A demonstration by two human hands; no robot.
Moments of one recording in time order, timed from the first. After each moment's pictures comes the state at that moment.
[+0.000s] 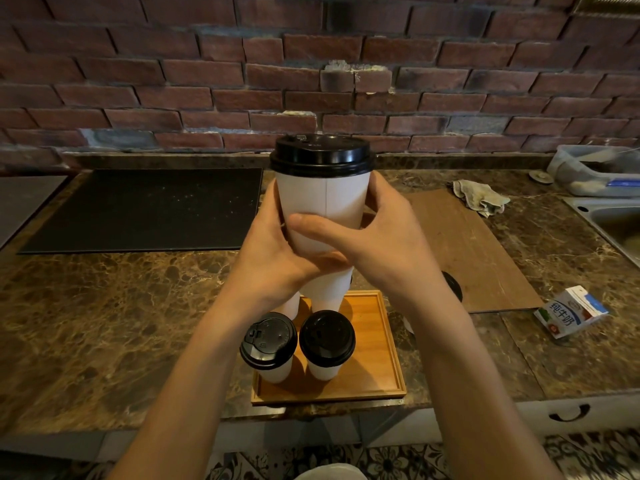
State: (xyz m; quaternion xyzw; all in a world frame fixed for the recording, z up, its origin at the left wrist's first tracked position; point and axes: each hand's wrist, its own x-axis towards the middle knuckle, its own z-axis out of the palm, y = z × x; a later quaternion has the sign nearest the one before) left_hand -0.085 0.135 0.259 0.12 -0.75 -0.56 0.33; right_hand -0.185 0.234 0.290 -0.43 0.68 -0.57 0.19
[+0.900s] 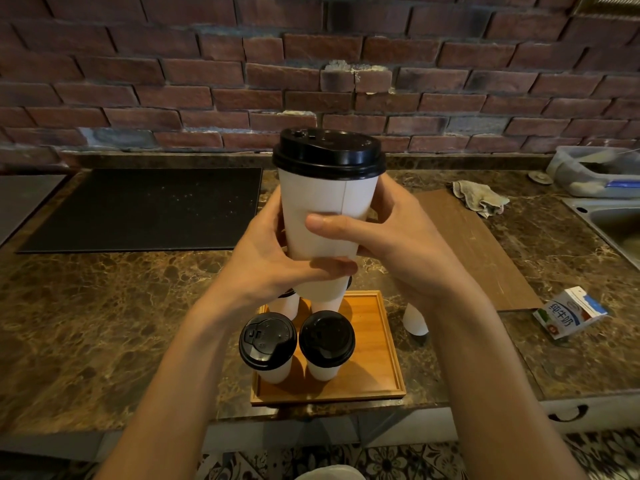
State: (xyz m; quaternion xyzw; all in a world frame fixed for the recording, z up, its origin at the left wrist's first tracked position) left_hand -0.077 0.127 0.259 0.11 -0.75 -0.58 0.29; right_hand -0.202 0.240 0.291 -0.46 0.58 -0.60 0.31
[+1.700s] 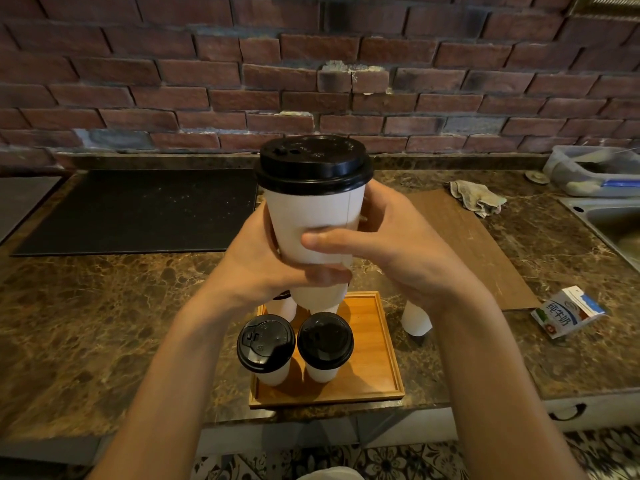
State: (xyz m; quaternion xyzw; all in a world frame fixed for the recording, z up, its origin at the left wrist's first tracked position) left_hand -0.075 0.120 0.261 0.11 -0.76 -0.59 0.25; right_hand -0.205 0.241 0.296 -0.49 0.59 -0.55 0.33
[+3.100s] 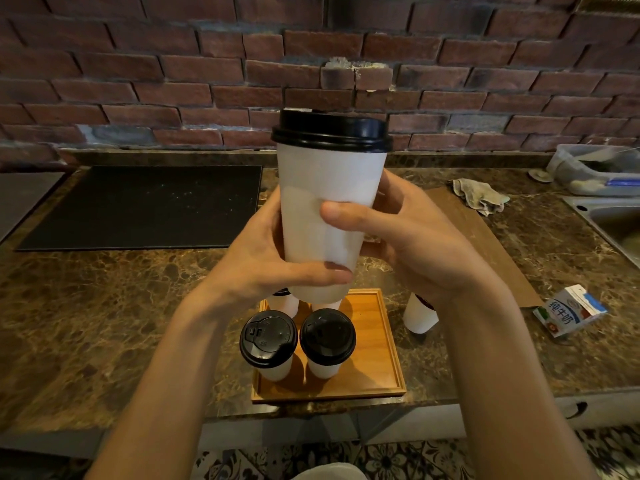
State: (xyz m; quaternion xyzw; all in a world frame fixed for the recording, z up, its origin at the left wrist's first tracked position) left_hand -0.071 0.121 0.261 0.05 -0.75 -0.61 0.25; right_hand -0.205 0.245 0.301 -0.46 0.55 -0.59 0.37
